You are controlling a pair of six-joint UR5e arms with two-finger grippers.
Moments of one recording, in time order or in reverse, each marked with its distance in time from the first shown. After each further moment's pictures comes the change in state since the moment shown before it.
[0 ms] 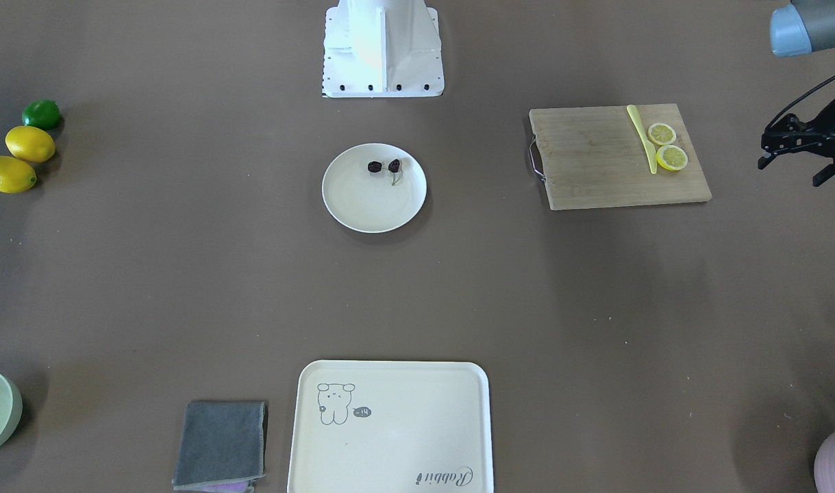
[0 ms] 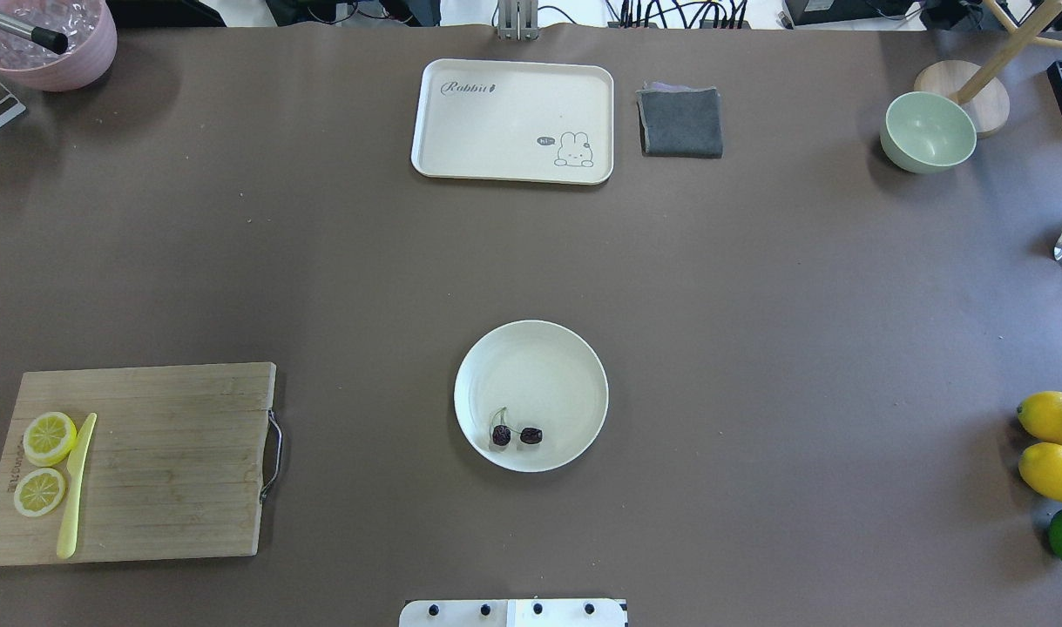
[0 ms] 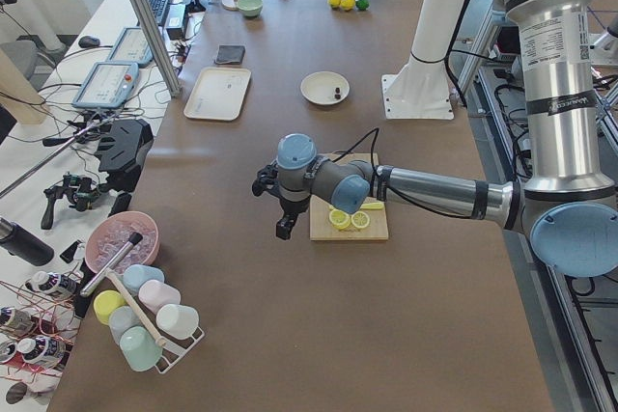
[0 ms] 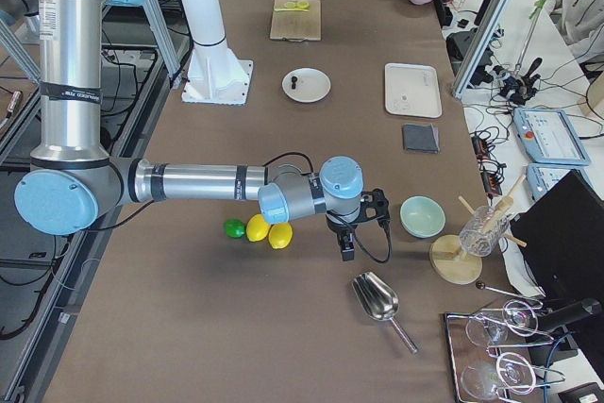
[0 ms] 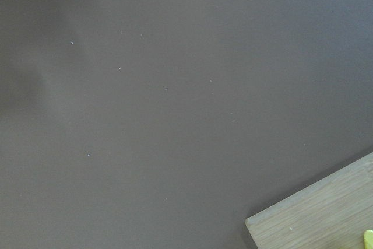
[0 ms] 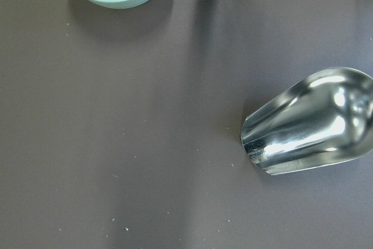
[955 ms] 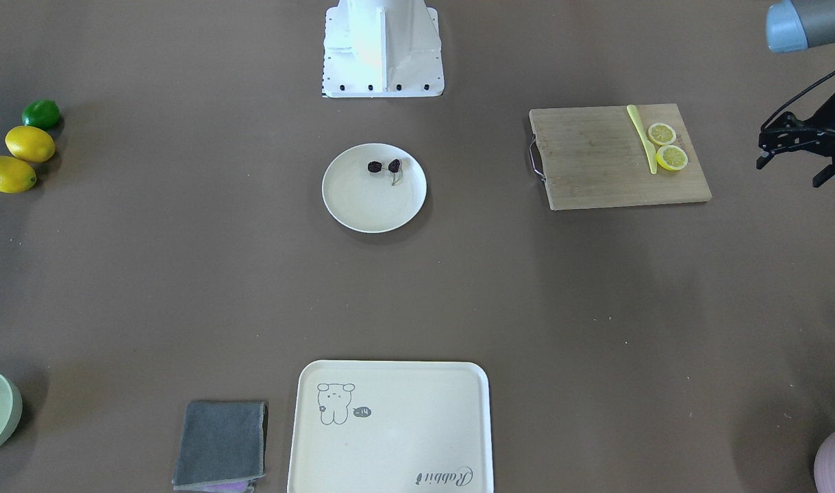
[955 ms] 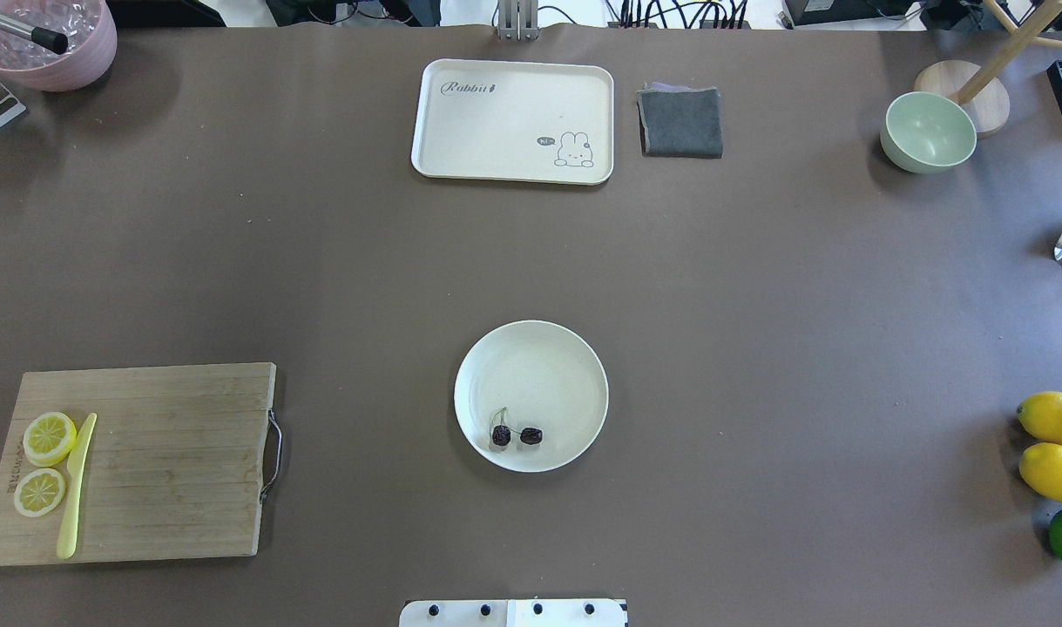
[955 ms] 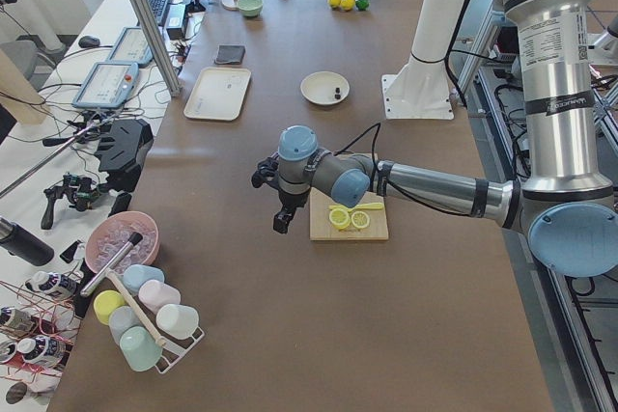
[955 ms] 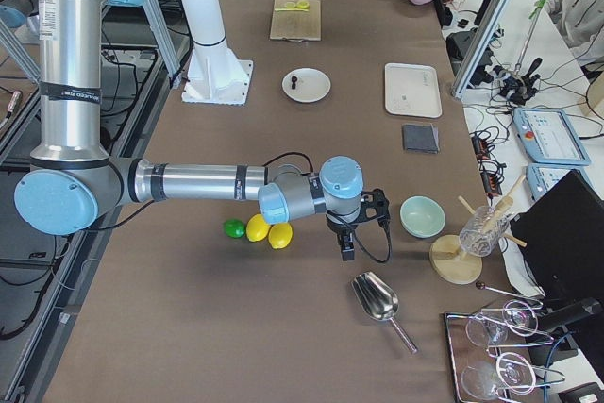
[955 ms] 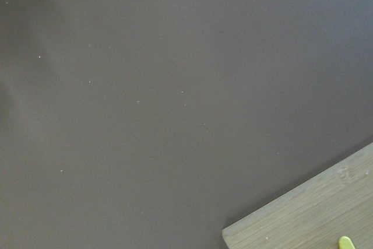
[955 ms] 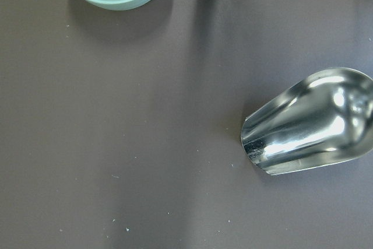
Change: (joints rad) left arm 0.011 -0.002 -0.038 -0.004 0.039 0.009; right arm 0.003 -0.001 0.000 0.000 0.004 0.002
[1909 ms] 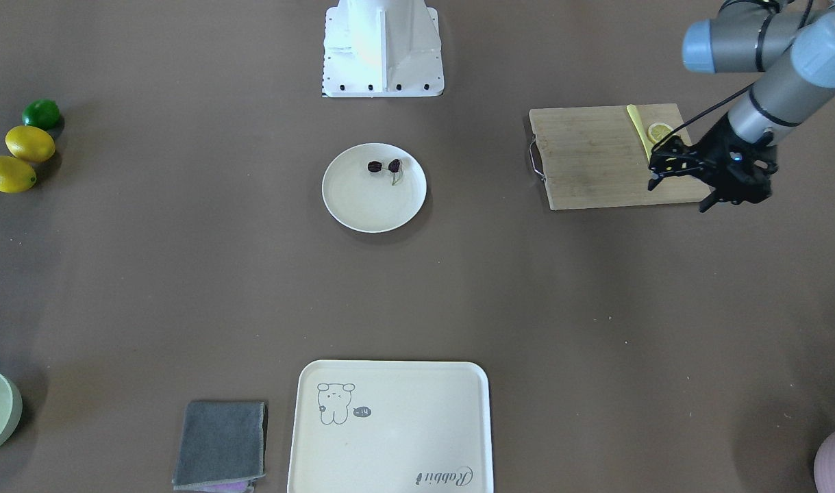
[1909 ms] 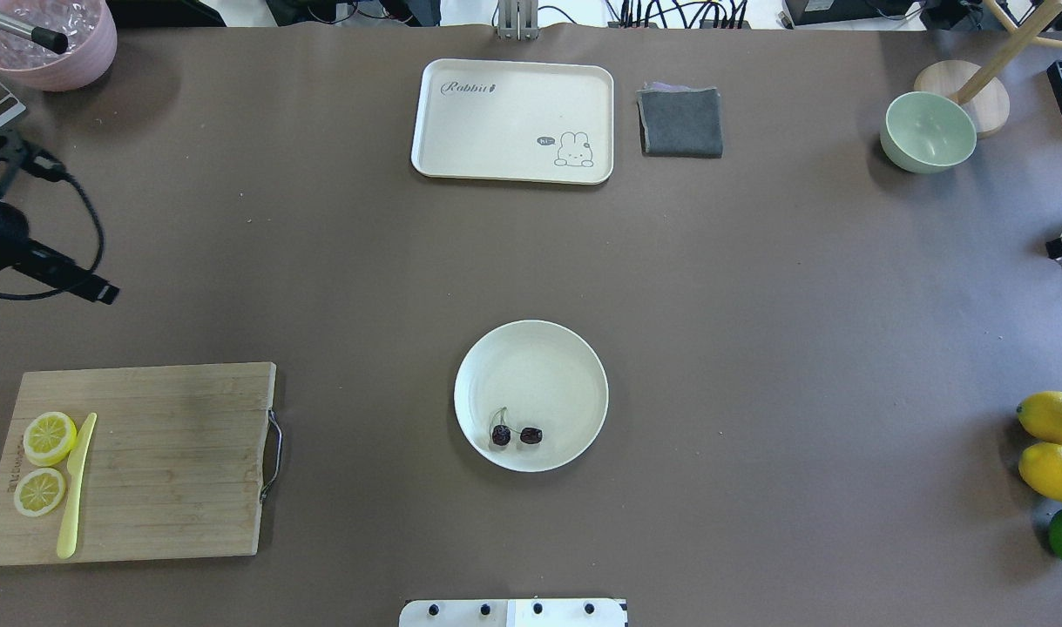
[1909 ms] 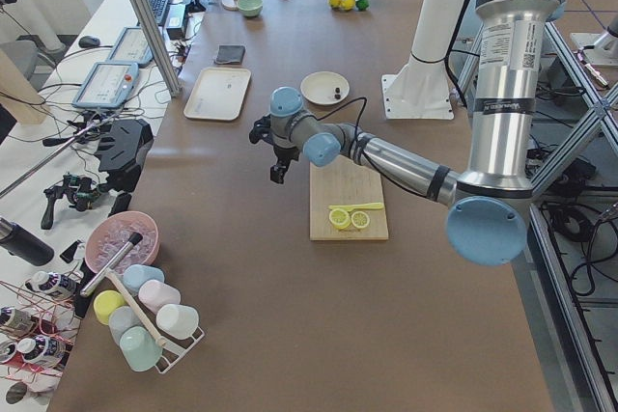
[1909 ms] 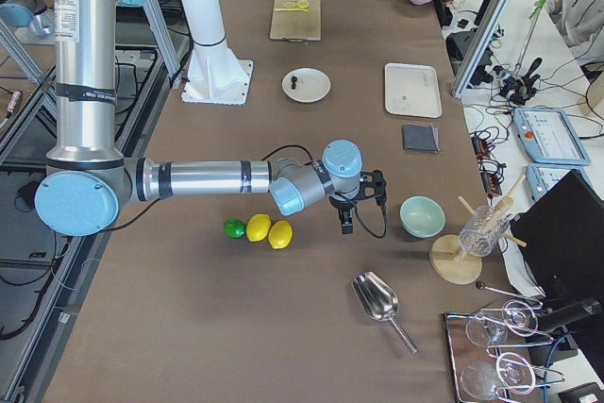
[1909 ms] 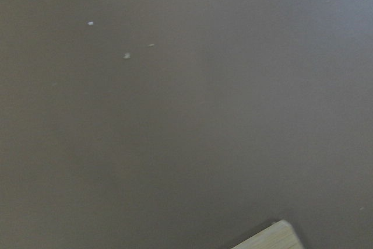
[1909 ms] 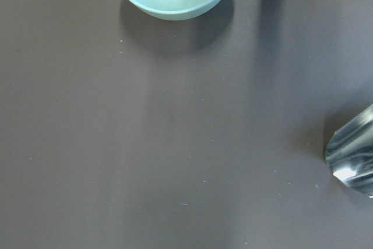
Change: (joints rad) left arm 0.166 -0.167 -0.003 0.012 -0.001 -0.207; right arm -0.113 0.010 0.001 0.143 0.002 0.232
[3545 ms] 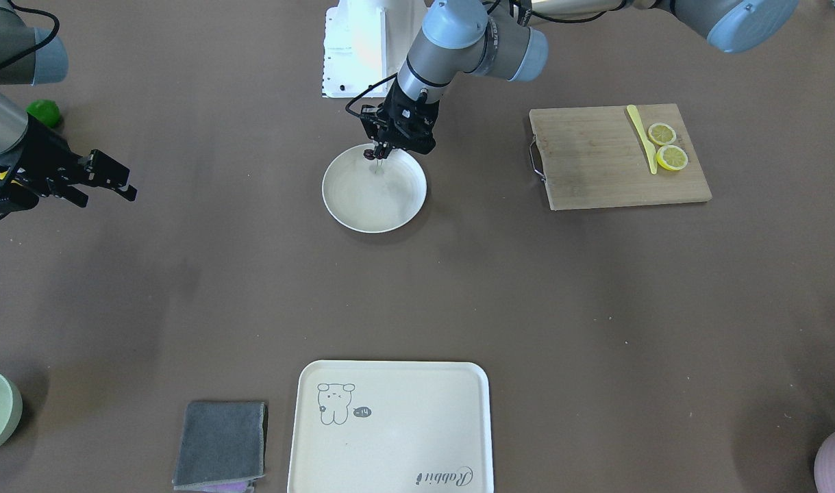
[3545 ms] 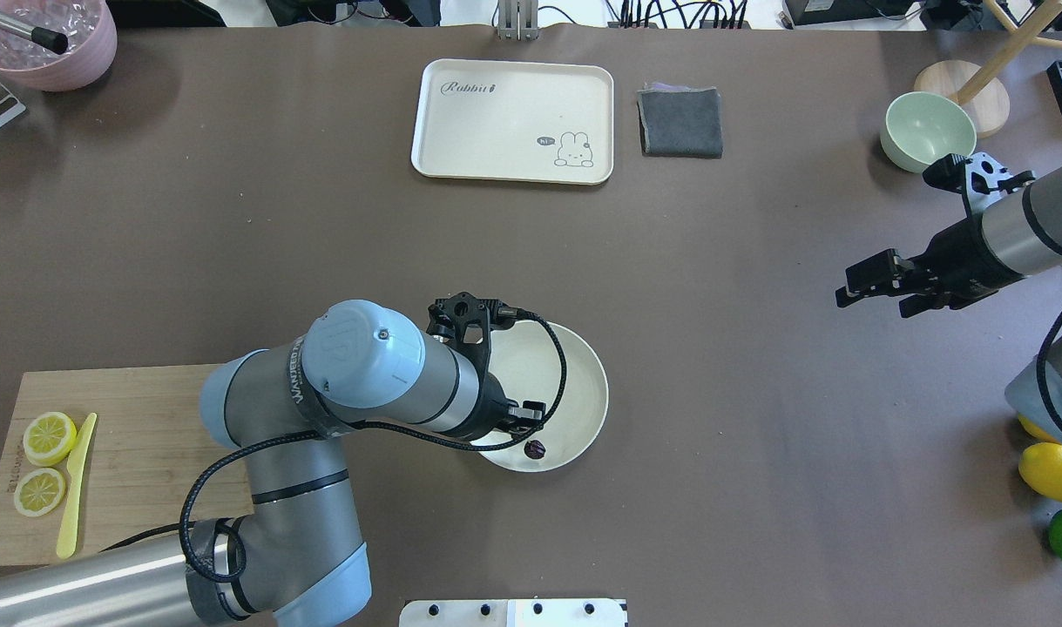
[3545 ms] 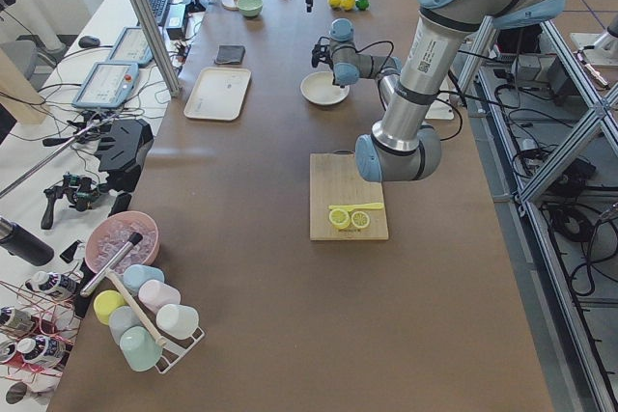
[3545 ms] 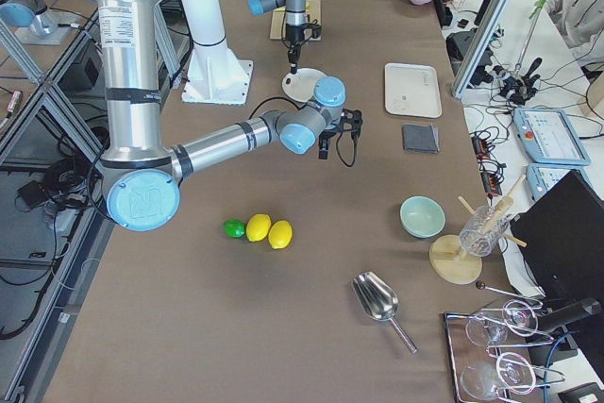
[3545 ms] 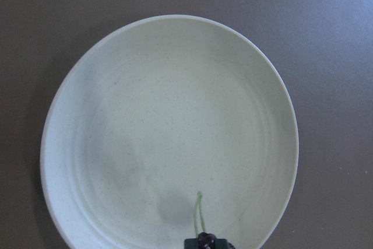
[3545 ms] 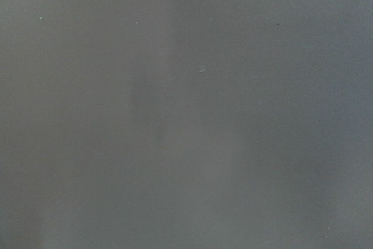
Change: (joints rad) left arm 0.689 -0.648 0.190 -0.070 0.376 -0.957; right arm -0.397 0.052 0.209 0.067 -0.045 0.649
